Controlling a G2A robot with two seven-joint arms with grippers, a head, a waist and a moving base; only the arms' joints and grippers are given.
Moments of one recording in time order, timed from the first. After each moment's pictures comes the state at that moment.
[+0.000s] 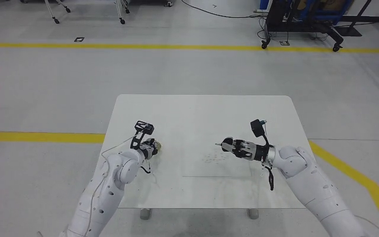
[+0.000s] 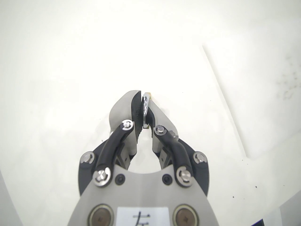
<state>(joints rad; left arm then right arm) 1.27 -1.19 -1.16 -1.51 1.11 -0.06 -0.74 -1.21 -1.00 1.12 -1.26 -0.17 -1.01 0.55</state>
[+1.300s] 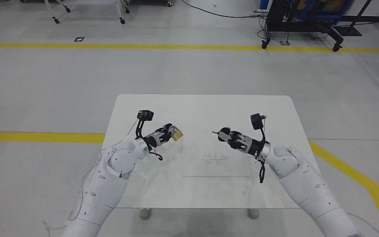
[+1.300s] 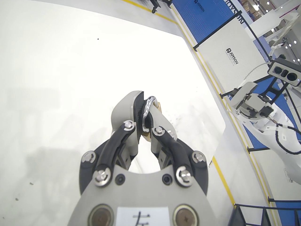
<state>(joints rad) 1.17 -1.23 -1.18 -1.36 0.49 -0.29 -0.55 -1.20 -1.03 1.08 -1.26 -0.22 -0.91 0.34</state>
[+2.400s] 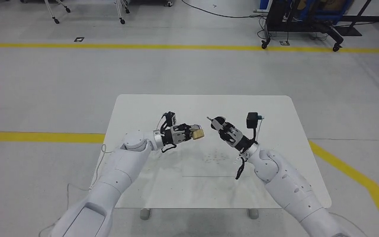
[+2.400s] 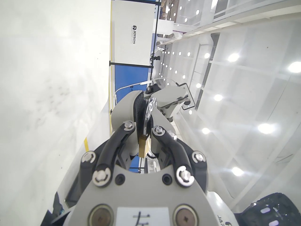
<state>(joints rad) 0.82 -1.39 -0.94 -0.75 -0.61 -0.17 -1.06 -1.19 -1.12 1.00 -1.27 -0.52 -0.74 -0.17</state>
